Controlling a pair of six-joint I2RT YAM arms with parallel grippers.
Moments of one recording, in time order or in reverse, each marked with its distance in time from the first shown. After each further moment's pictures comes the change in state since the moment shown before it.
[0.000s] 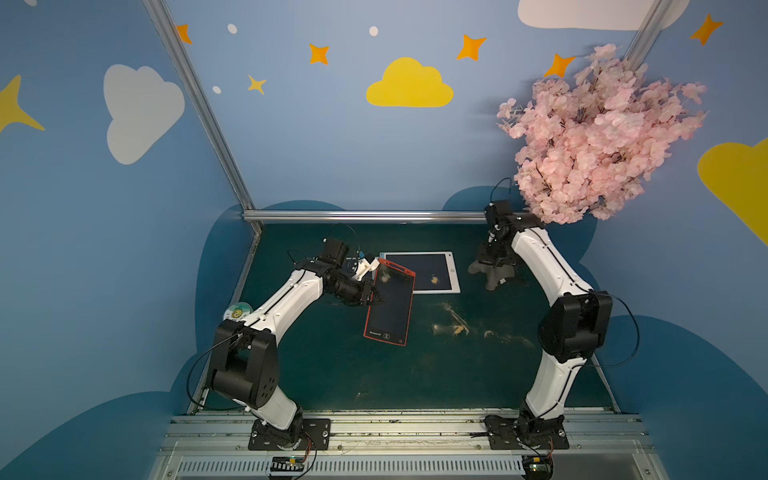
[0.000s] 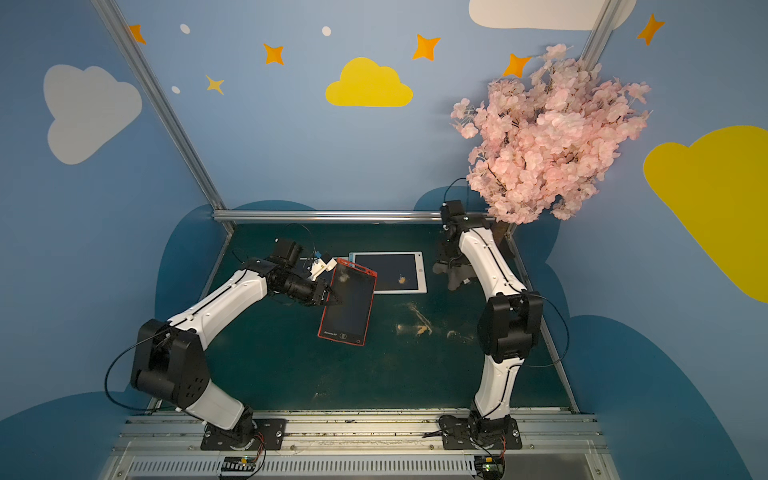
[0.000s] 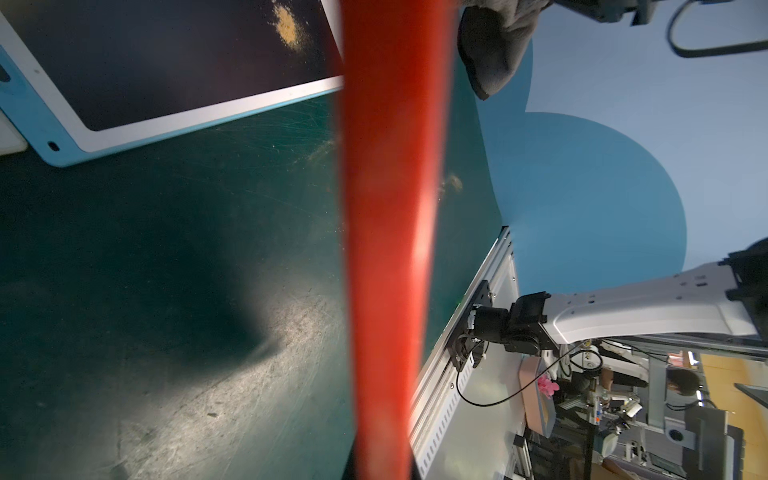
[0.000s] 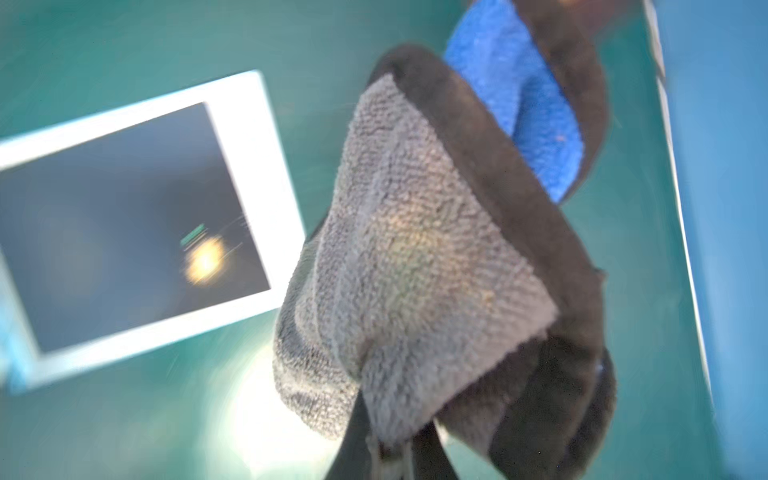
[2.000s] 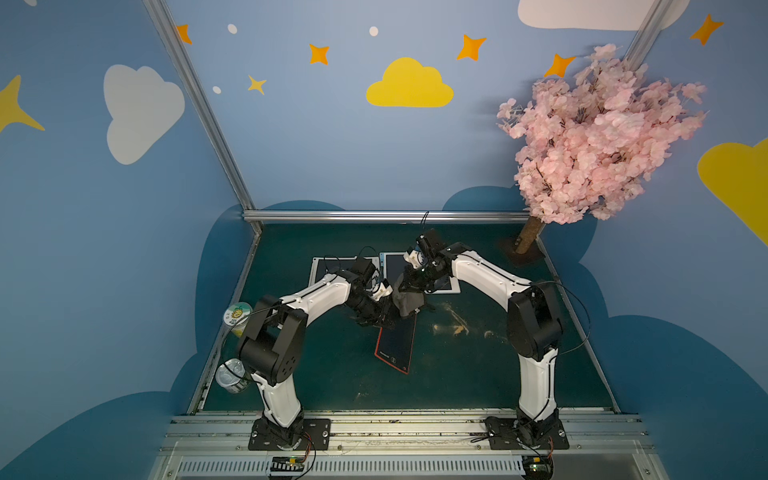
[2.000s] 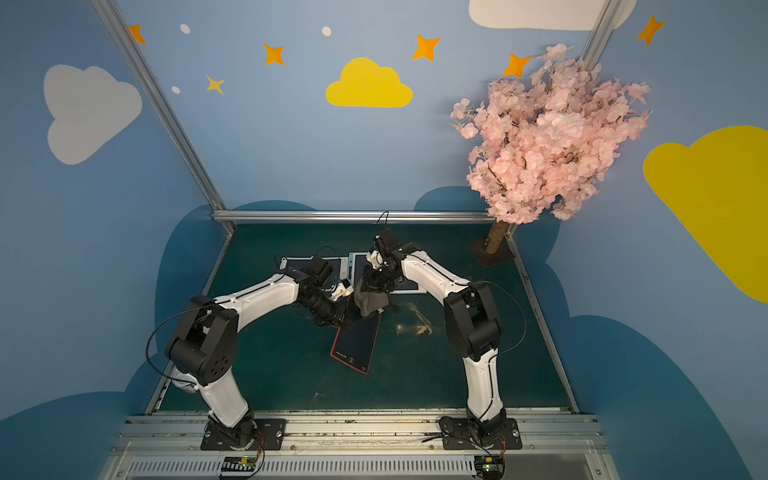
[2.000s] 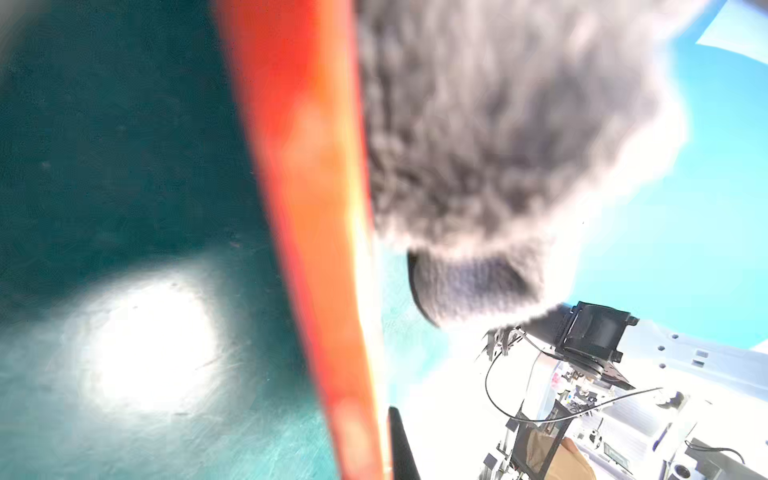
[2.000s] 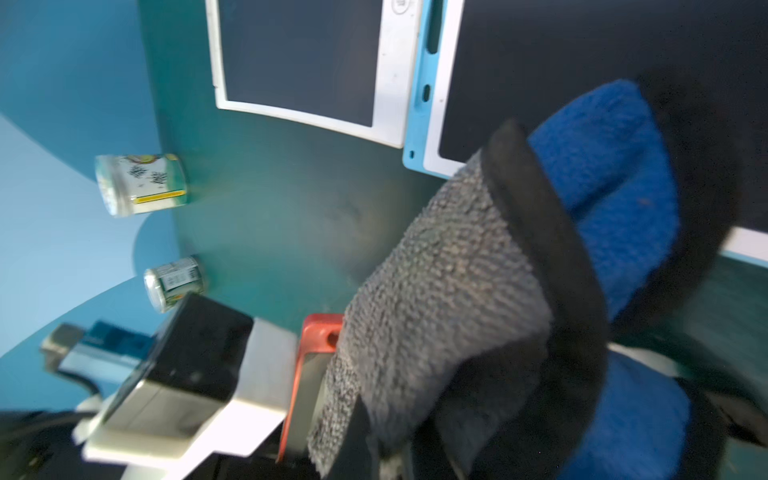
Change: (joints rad) left arm -0.142 0.193 -0.048 0.014 -0.109 -0.147; right arm 0.302 0.159 -0.154 0.386 -0.656 0.191
